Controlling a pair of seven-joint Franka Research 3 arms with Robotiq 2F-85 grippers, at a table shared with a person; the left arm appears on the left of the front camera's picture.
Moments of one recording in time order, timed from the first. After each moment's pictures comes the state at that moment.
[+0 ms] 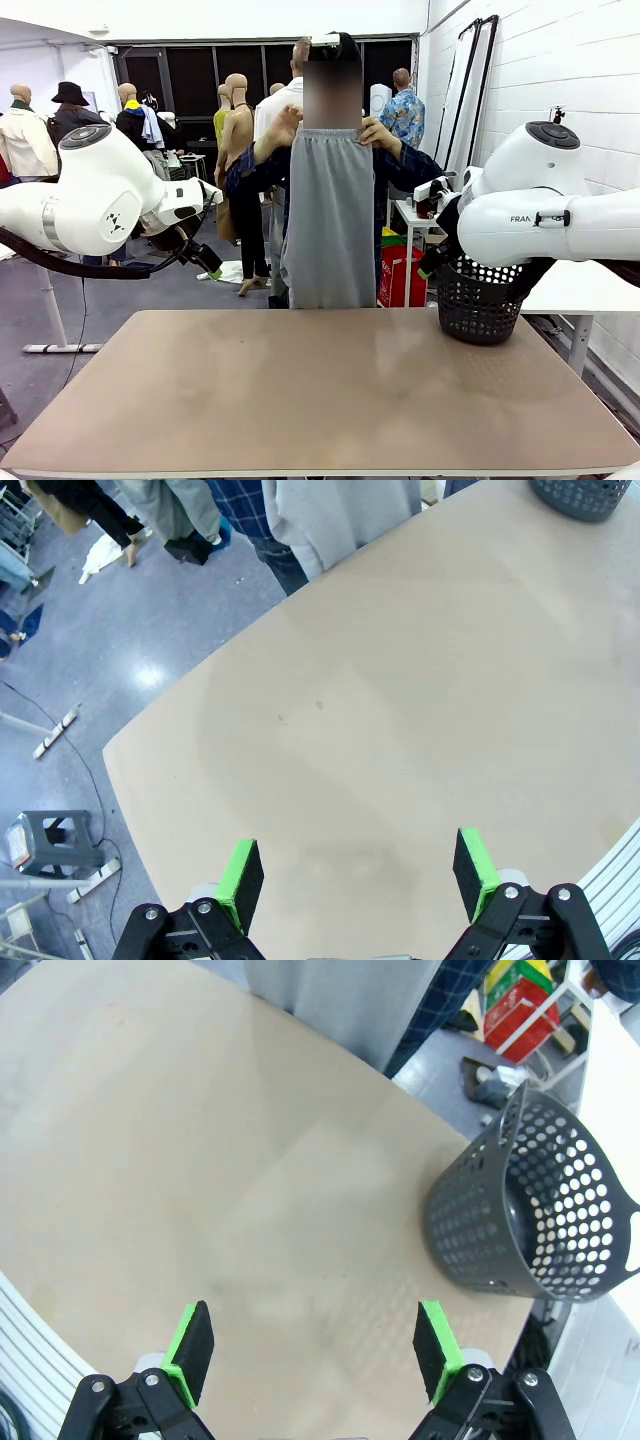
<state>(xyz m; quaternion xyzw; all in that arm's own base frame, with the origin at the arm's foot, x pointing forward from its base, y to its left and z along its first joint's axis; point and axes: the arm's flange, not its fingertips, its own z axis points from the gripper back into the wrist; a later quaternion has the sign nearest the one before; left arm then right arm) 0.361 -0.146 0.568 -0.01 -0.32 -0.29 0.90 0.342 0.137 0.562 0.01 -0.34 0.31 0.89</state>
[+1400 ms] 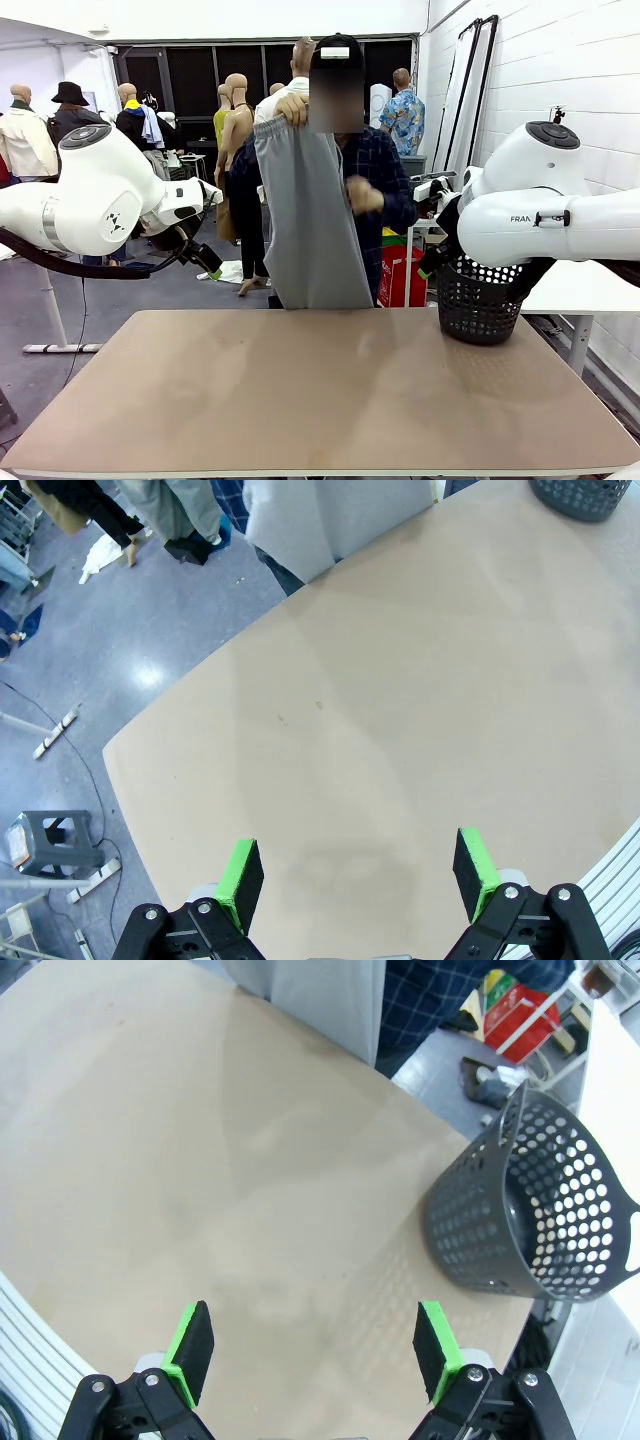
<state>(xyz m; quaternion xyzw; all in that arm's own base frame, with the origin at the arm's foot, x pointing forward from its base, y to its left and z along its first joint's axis) 0.361 -0.146 0.568 -0.01 -0.32 -0.29 0.90 0.342 0.137 0.562 0.01 -0.34 0.31 0.89</state>
